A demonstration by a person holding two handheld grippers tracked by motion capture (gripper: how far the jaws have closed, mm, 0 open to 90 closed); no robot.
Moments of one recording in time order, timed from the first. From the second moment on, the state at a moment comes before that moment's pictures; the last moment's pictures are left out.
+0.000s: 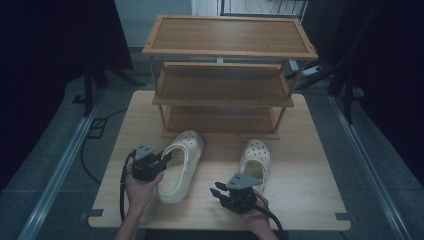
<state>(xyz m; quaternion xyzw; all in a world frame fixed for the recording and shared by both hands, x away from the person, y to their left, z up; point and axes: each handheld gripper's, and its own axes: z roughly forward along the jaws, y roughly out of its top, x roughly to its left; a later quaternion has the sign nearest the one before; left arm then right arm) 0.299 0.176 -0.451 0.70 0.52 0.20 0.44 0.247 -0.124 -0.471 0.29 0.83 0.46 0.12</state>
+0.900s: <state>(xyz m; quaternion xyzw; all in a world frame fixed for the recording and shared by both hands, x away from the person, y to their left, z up) 0.377 0.130 -0.448 0.70 0.52 0.25 0.43 0.248 -0.130 -0.468 0.30 0.82 0.47 0.12</state>
